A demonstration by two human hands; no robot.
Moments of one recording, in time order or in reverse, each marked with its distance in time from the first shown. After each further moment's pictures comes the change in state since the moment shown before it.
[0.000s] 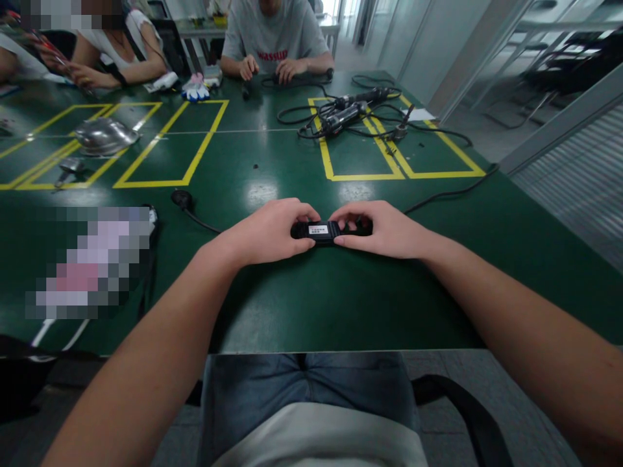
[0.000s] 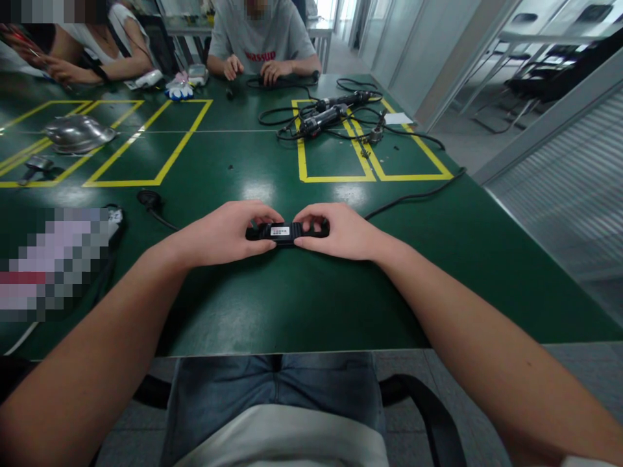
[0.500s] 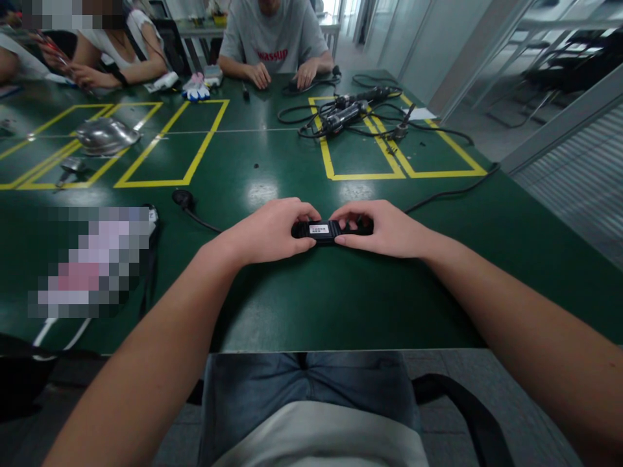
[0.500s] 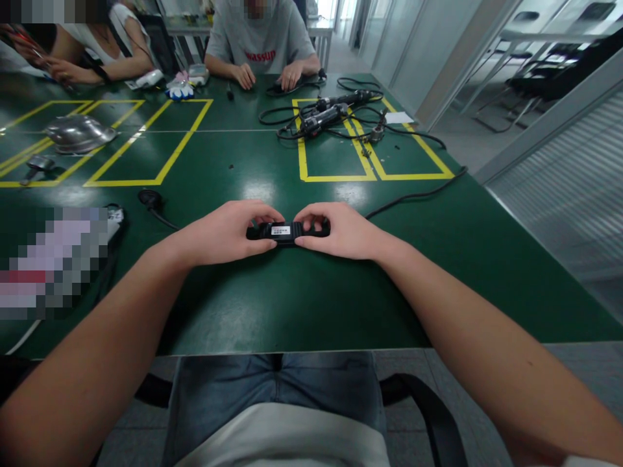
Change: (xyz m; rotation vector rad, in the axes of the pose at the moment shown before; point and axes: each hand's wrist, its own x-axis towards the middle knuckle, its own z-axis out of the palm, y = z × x) left_hand 0.000 0.000 0.000 0.005 0.000 0.005; right_hand 0.000 0.001 0.000 -0.004 0.003 -0.004
